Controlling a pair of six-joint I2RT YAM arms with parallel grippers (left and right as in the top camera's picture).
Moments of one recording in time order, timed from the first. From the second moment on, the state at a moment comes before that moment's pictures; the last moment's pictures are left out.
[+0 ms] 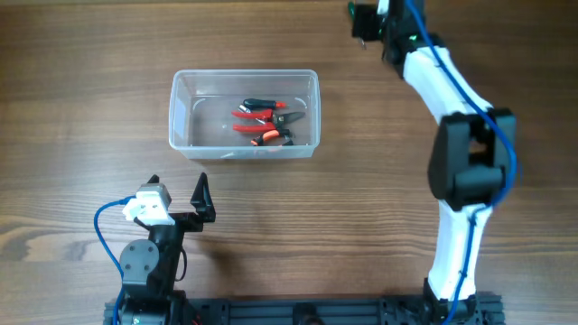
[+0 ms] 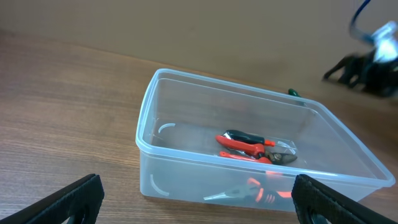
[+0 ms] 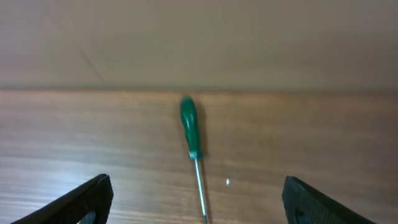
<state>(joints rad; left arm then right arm) -0.07 0.06 0.04 -0.14 0.01 -0.26 0.14 2.32 1.80 -0.10 0.00 0.10</state>
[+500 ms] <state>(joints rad) -0.07 0.06 0.04 -0.14 0.01 -0.26 0.11 2.47 1.79 0.11 0.00 0.11</state>
